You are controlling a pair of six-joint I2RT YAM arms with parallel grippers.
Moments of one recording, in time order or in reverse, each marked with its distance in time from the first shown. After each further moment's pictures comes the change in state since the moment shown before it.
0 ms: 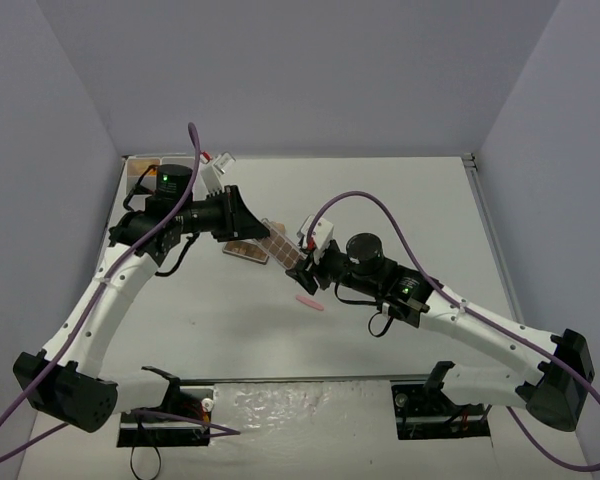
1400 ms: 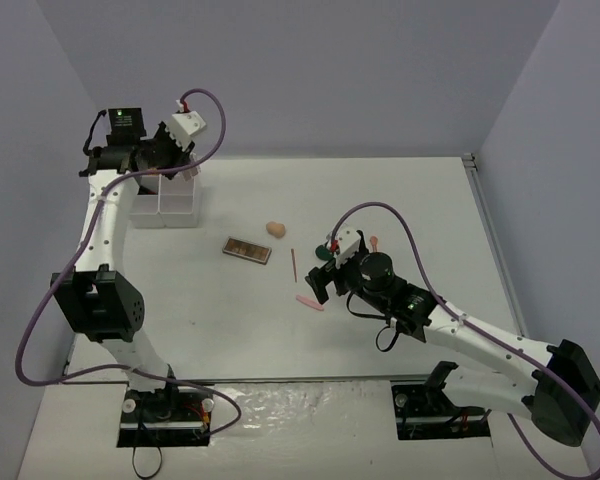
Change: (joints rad) left arm 0.379 0.492 0.523 -0.107 -0.164 1.301; right arm -0.080 -0.078 -0.272 0.153 0.200 0.138
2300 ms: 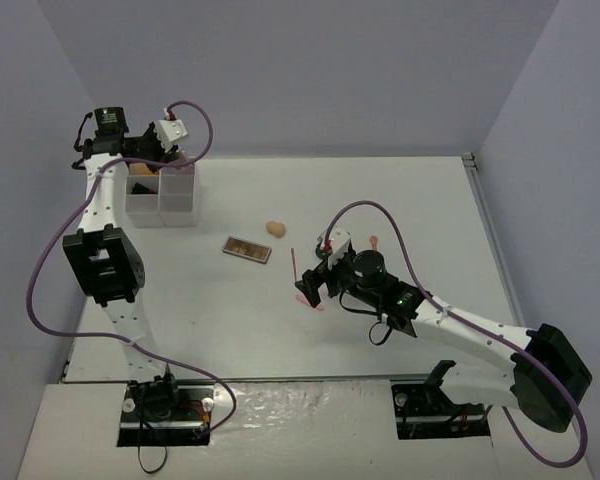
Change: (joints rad) left arm 0.161 0.352 0.257 -0.019 0.256 0.328; right arm -0.027 0.098 -0.026 0.129 -0.151 0.040
